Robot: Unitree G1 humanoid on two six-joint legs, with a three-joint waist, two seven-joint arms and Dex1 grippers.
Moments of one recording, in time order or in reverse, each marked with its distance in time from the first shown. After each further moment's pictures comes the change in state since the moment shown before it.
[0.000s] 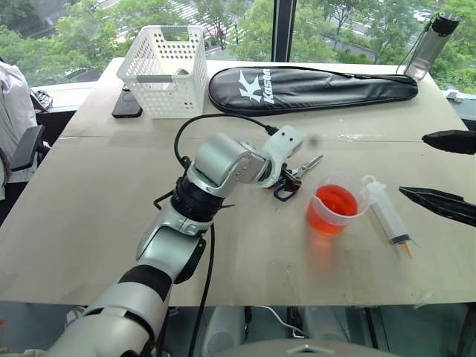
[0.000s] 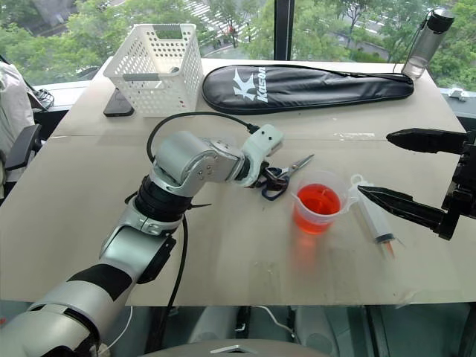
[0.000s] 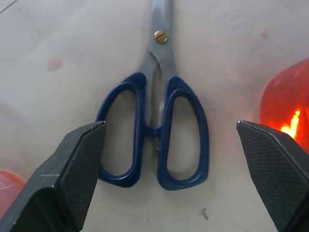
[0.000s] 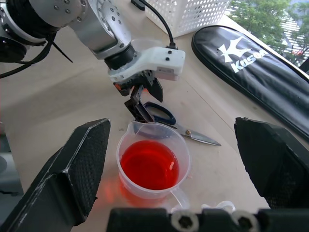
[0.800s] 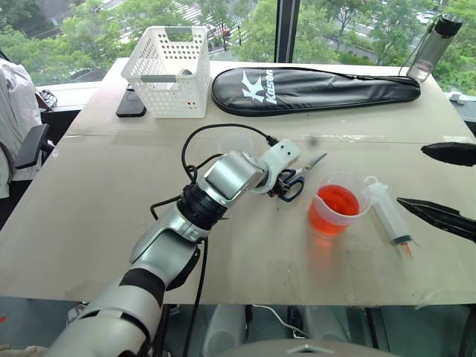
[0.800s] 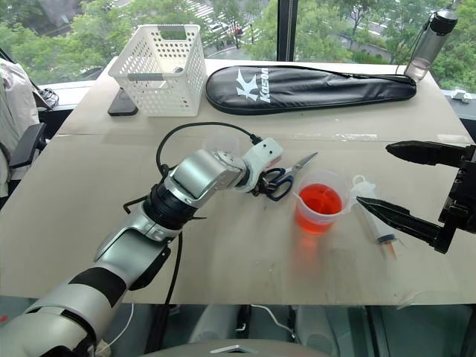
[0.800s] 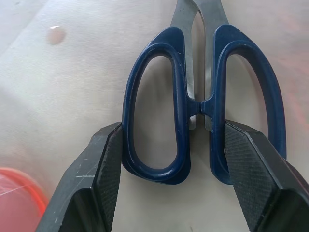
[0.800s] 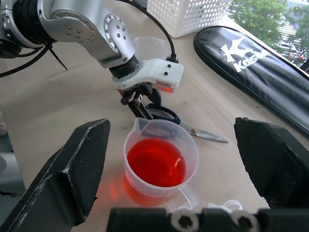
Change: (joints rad) left arm 0.061 0.077 -0.159 0.009 0.151 -0.181 -0.186; right arm 0.067 0.072 -0.053 -0.069 -0.024 -0.007 0.002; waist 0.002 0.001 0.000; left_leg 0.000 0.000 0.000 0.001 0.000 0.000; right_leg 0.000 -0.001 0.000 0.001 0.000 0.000
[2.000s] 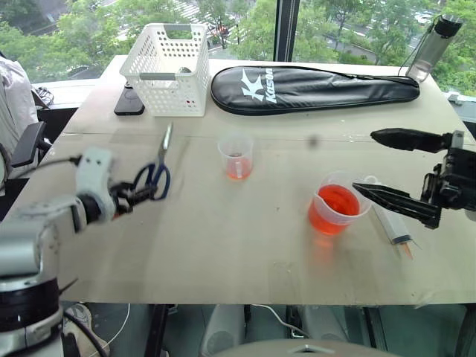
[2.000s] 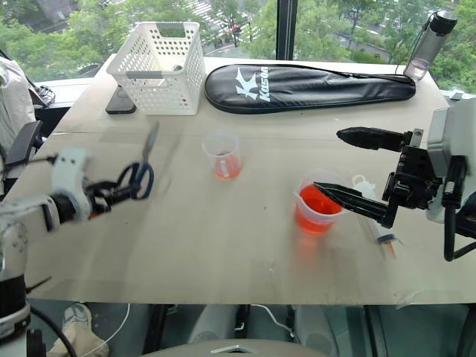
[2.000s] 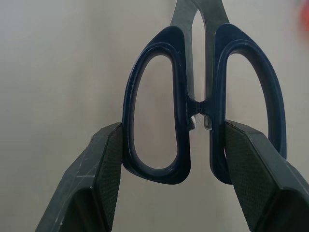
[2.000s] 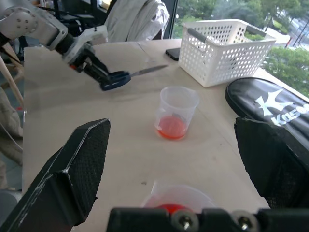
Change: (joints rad) left arm 0.817 0.471 0.962 -0.303 -0.154 -0.142 -0.147; right arm -0.265 0.115 0.514 0.060 -0.102 -0.242 -0.044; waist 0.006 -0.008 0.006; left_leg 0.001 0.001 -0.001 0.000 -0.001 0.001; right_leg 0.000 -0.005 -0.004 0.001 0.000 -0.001
